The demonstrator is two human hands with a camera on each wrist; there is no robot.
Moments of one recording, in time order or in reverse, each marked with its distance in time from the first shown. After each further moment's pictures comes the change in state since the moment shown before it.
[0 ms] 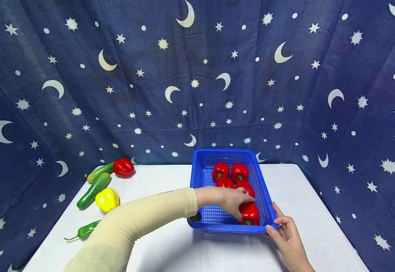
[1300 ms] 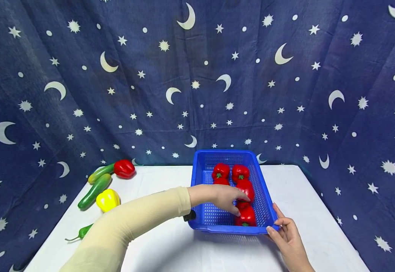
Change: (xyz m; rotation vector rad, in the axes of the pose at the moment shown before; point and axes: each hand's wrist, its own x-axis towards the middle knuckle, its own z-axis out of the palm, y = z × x) left_hand -0.016 -0.024 -0.007 -0.044 0.020 0.063; right_hand 0.001 0.001 0.001 0.031 0.009 -0.009
